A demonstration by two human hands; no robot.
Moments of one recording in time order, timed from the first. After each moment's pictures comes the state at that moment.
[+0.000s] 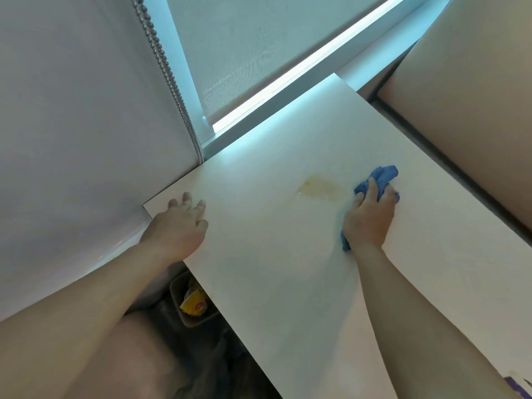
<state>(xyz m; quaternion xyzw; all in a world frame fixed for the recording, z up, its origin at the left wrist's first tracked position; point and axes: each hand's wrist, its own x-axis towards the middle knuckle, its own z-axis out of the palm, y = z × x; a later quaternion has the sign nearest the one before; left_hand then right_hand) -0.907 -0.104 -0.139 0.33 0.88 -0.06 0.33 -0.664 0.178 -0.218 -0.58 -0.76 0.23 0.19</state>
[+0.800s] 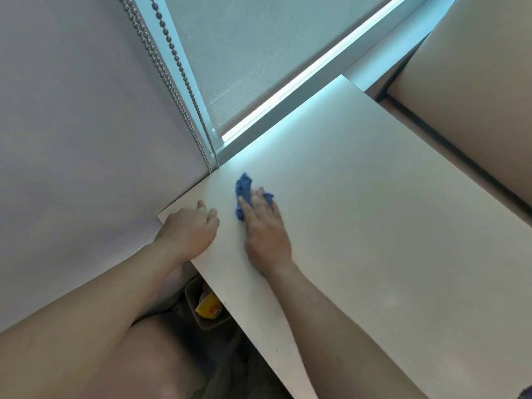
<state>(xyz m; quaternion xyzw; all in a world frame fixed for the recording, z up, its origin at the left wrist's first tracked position) -0.923 -0.091 -0.131 0.31 0.89 -0.07 0.34 -0.787 0.015 -0.229 -0.24 -0.93 0.26 0.12</state>
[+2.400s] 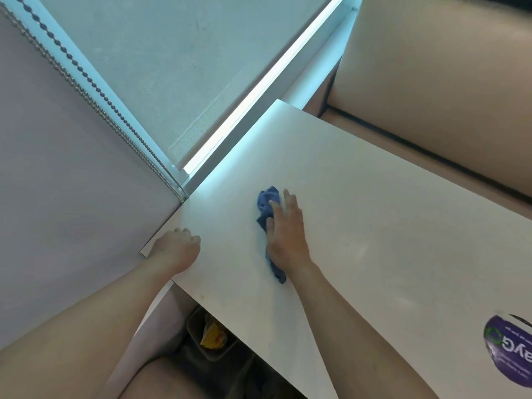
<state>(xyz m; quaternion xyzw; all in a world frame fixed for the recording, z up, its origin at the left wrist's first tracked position) -0.914 -0.073 -0.131 0.26 0.92 -0.04 0.30 -0.706 0.063 -0.178 -0.42 -0.81 0.37 0.16</state>
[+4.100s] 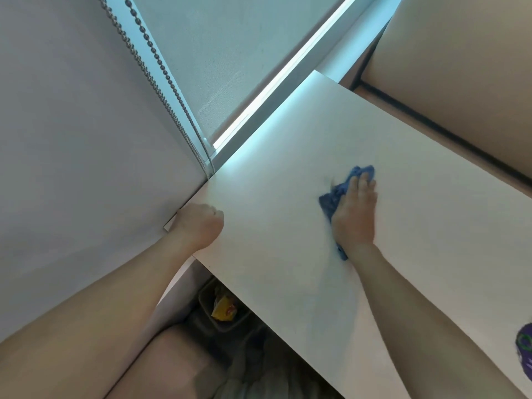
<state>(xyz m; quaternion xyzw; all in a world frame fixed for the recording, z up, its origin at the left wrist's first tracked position) -0.932 -0.074 -0.119 0.29 0.90 0.02 0.32 -0.668 0.129 -0.214 -0.54 -0.81 0.19 0.10</state>
